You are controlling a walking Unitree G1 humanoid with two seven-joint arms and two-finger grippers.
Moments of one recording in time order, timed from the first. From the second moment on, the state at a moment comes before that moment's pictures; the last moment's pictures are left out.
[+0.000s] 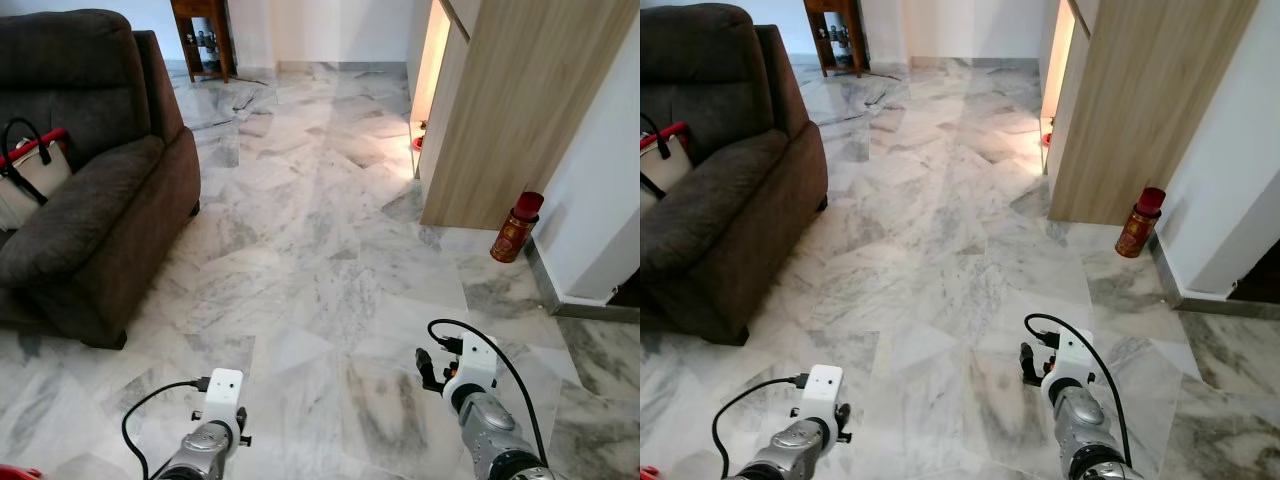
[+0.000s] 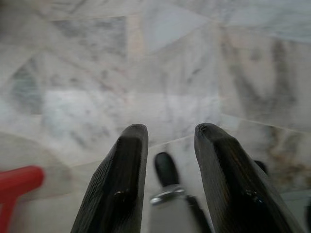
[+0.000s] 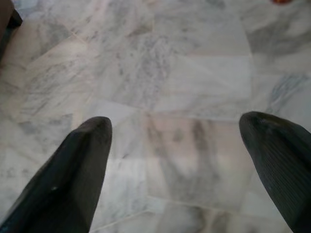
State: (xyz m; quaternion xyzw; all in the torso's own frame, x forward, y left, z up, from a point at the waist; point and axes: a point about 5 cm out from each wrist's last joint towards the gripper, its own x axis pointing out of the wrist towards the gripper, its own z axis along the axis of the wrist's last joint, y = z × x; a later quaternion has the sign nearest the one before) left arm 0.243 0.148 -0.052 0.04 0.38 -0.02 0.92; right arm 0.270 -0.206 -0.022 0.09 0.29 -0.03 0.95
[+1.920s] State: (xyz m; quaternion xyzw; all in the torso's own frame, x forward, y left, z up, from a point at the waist) left arm 0.239 0.155 -0.055 0.10 0.39 -0.05 0.91; right arm 0.231 -0.207 -0.049 0.17 0.30 -0.09 0.93
